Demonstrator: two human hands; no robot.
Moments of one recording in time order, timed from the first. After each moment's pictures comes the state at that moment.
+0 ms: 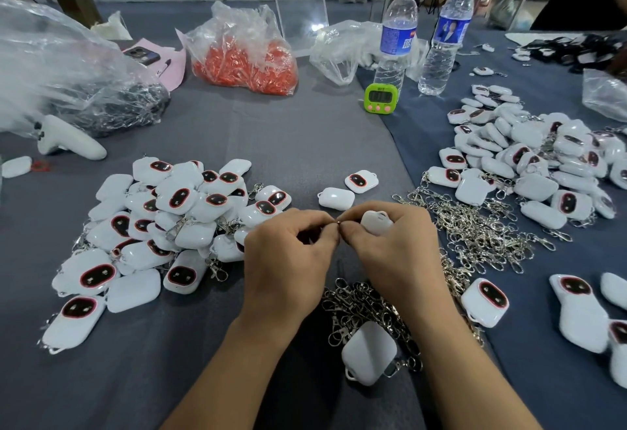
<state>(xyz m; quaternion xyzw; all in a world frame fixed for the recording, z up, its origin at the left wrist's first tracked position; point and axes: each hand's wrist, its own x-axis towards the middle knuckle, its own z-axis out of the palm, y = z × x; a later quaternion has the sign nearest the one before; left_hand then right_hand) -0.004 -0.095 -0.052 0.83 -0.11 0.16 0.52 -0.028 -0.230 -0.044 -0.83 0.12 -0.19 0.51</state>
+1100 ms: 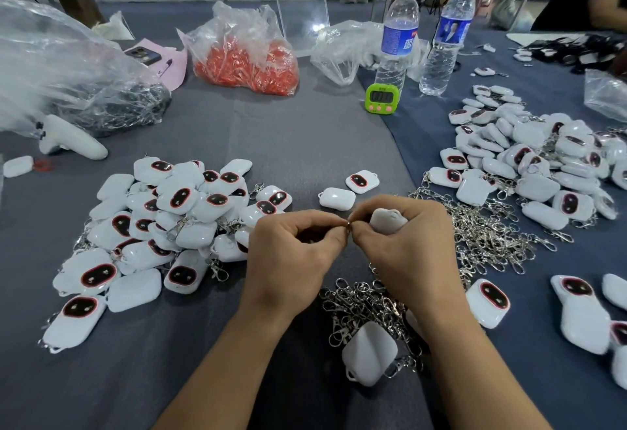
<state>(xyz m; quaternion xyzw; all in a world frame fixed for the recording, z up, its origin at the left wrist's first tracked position) -0.003 -0.091 -0.044 0.78 -0.14 0.04 0.61 -0.035 -0.236 -0.032 -0.83 0.07 -0.23 0.50</state>
